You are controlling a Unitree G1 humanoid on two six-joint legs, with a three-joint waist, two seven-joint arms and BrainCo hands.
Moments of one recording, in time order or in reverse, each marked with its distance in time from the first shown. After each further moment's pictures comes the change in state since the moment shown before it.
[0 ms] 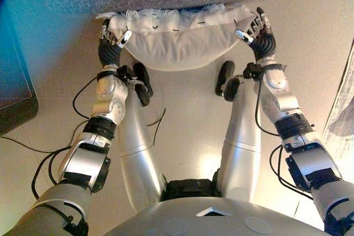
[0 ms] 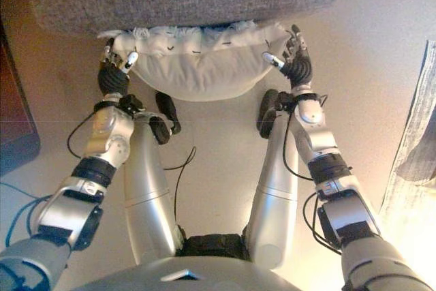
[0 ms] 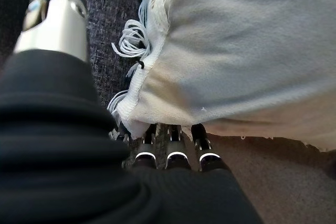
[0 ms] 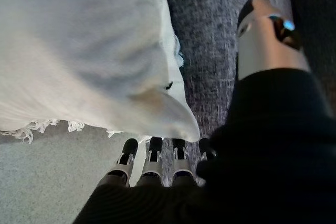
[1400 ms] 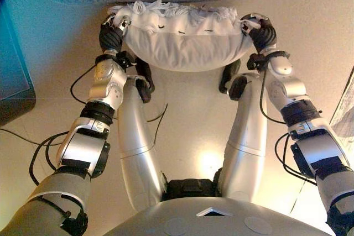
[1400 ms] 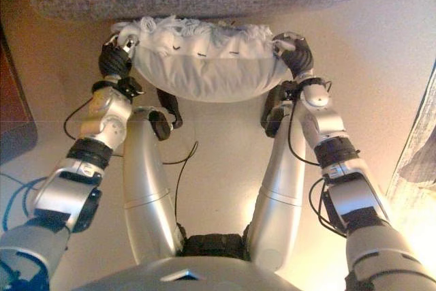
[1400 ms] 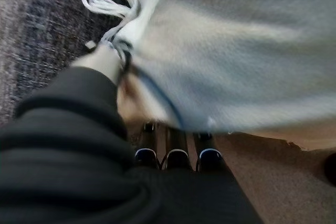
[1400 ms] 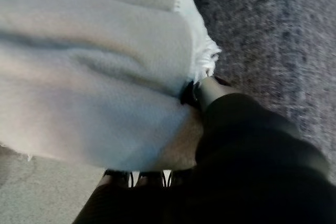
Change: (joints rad) left arm -0.145 0.023 -0.025 0.072 -0.040 0.117 -0.032; right arm -0.125 -0.054 0.045 0.111 0.037 0.121 0.117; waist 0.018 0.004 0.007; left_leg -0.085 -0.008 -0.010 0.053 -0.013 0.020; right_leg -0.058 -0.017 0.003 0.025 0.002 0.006
